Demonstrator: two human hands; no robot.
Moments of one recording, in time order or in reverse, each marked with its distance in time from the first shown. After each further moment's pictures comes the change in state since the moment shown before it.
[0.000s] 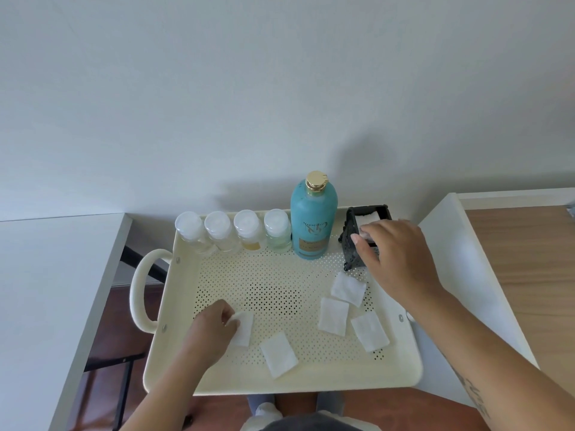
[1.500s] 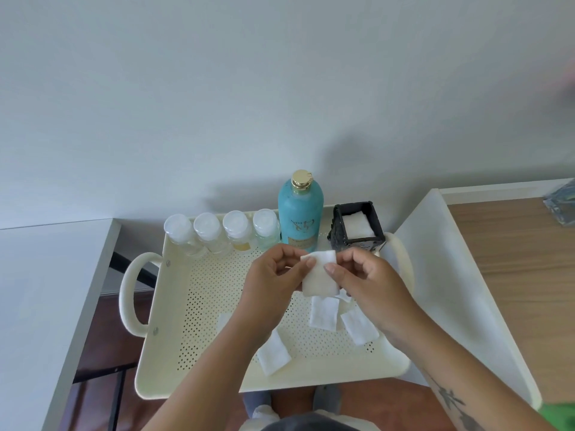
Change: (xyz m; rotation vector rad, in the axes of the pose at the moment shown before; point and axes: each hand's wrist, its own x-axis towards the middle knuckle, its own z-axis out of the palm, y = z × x) left_hand -0.041 0.153 -0.010 -0.930 -0.176 0.286; right_hand -0.042 -0.055 -0.026 1.076 -0.262 0.531
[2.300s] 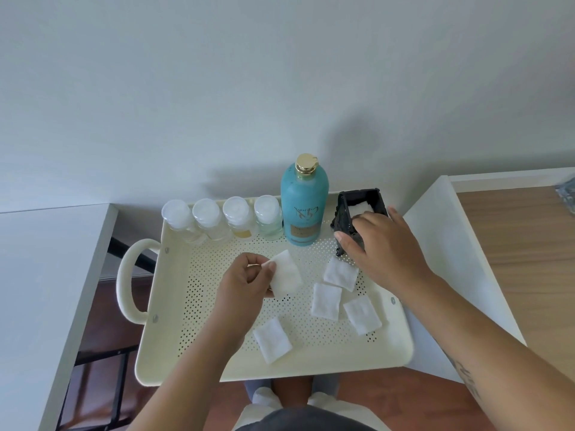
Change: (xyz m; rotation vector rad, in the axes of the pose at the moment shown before) left_hand -0.008 -0.033 -0.039 0.127 0.188 -0.144; right_hand 0.058 0.021 -0.027 -1.193 0.154 -0.422
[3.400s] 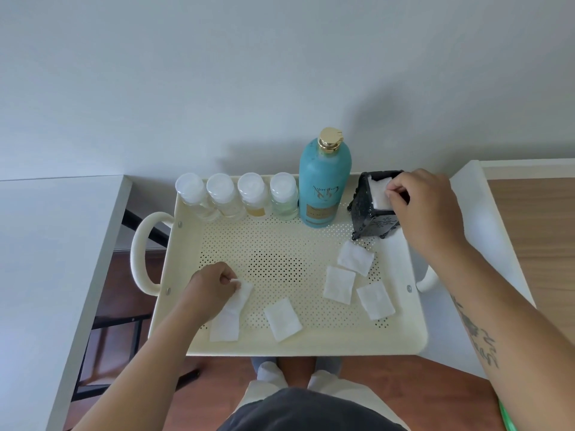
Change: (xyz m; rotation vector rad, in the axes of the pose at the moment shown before) left_hand 0.028 -0.061 -0.079 0.849 0.009 -0.111; right_hand 0.022 0.017 -0.010 0.196 0.133 0.240
